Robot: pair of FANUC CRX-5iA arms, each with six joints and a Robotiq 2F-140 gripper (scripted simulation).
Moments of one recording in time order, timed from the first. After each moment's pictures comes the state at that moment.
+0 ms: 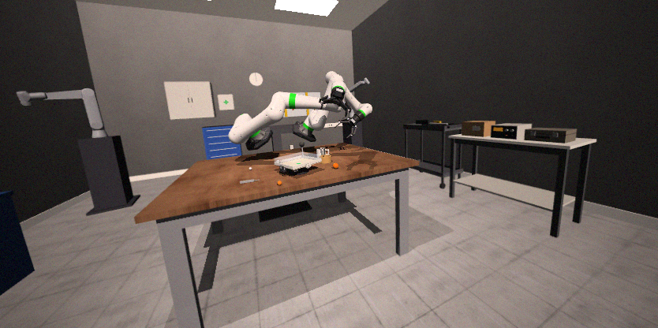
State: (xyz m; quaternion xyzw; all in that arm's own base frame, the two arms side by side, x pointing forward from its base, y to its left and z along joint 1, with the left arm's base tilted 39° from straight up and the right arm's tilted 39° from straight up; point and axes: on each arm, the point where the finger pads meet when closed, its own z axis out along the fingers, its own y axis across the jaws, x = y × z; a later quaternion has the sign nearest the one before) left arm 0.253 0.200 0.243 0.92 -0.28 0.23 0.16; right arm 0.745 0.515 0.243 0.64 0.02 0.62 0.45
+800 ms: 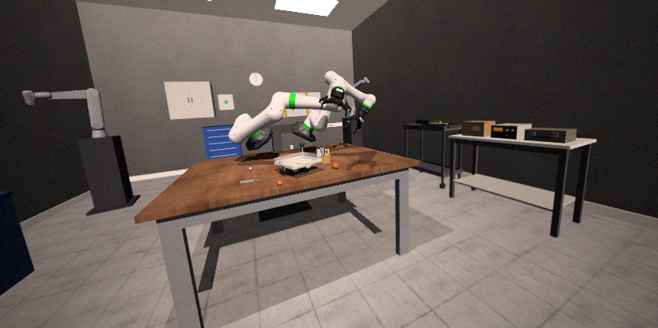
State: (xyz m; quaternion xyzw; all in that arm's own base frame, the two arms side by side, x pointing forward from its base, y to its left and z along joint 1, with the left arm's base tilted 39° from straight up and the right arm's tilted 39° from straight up) left arm 0.171 0.315 0.290 0.99 0.10 0.12 0.06; right arm 0.745 0.515 0.243 0.64 0.02 0.62 0.45
